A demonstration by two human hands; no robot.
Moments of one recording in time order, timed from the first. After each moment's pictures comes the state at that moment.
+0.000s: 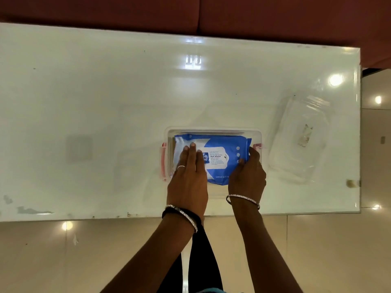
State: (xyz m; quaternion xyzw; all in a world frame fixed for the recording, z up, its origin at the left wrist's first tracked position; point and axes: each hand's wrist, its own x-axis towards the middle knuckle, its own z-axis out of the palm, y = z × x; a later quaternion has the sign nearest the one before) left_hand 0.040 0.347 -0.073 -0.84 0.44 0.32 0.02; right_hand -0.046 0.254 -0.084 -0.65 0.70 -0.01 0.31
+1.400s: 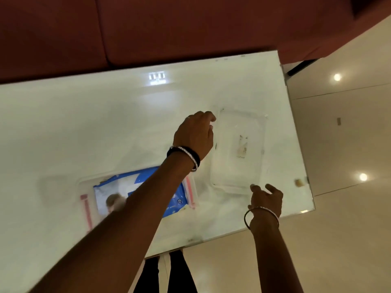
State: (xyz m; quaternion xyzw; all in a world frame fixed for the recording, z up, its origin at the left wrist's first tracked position) left_hand 0.009 0.095 -0.084 -0.78 0.52 0.29 -0.21; right_hand -0.208 0.132 -0.103 -0.24 0.88 -0.13 0.38
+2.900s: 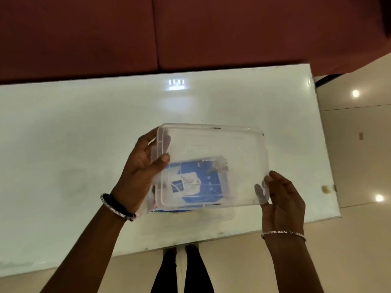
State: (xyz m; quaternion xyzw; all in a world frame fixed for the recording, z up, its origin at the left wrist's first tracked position) left_hand 0.122 0.287 -0.024 -0.59 0.16 0.52 -0.60; right_hand -0.136 0.188 -0.025 -0.23 0.63 -0.39 0.62
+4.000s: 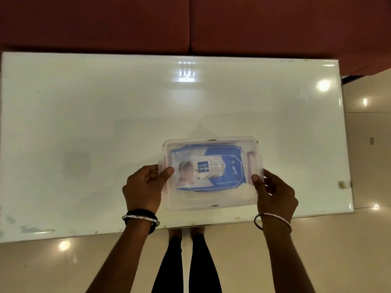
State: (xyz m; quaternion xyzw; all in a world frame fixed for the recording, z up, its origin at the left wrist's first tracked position) left_hand 0.105 0.387 -0.058 -0.87 0.01 0.32 -0.37; right_hand -0.109 0.242 -0.052 -0.58 0.72 -0.13 0.35
